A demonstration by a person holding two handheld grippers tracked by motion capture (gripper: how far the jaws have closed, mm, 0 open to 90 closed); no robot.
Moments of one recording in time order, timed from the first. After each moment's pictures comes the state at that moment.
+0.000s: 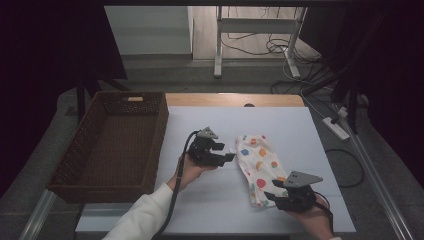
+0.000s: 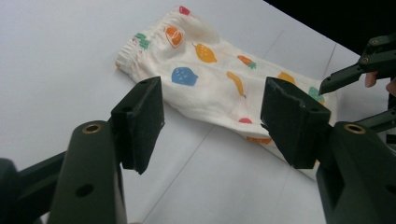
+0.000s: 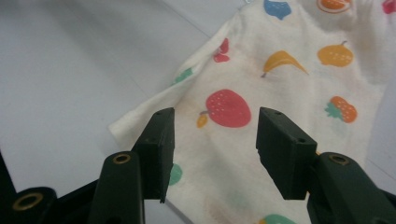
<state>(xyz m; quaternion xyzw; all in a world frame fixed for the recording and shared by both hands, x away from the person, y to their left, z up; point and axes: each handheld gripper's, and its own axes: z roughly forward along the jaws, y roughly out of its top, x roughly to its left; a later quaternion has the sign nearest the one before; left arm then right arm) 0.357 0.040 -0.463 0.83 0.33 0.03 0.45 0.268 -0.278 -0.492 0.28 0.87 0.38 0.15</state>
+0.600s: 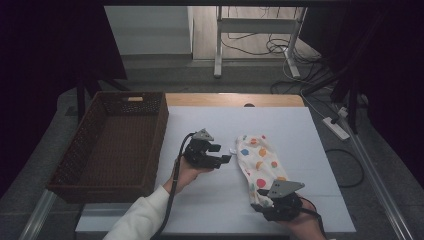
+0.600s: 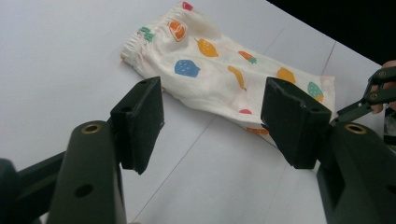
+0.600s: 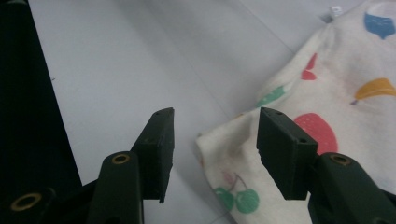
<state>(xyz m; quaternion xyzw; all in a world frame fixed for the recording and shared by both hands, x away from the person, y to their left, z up) 0.350 0.048 -0.463 0.83 0.33 0.03 0.45 0.251 -0.241 -0.497 0.20 0.90 0.36 0.12</state>
